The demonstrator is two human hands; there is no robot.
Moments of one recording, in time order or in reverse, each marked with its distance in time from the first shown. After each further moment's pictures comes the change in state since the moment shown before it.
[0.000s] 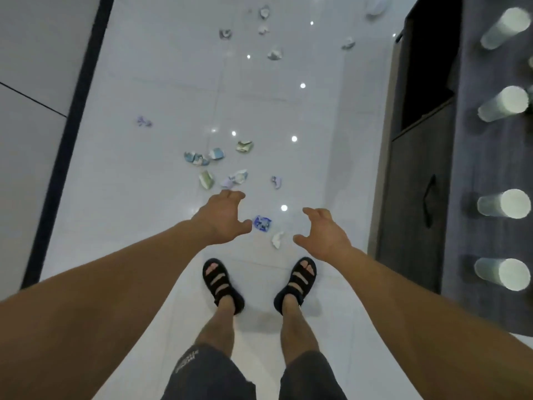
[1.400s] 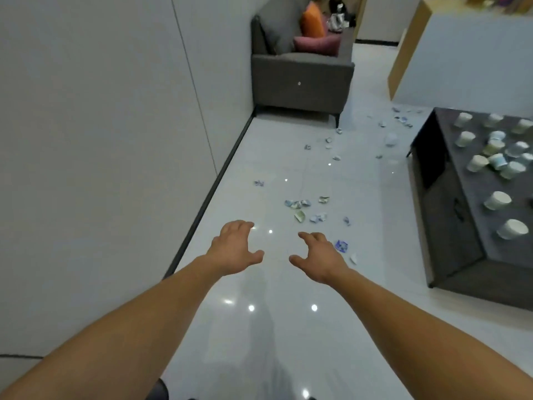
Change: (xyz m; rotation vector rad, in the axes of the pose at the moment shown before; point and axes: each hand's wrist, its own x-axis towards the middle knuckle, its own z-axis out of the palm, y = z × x) left_hand -0.625 -0.389 0.088 -0.040 0.465 0.066; right_hand -0.485 -0.368 0.377 -0.082 0.354 -0.273
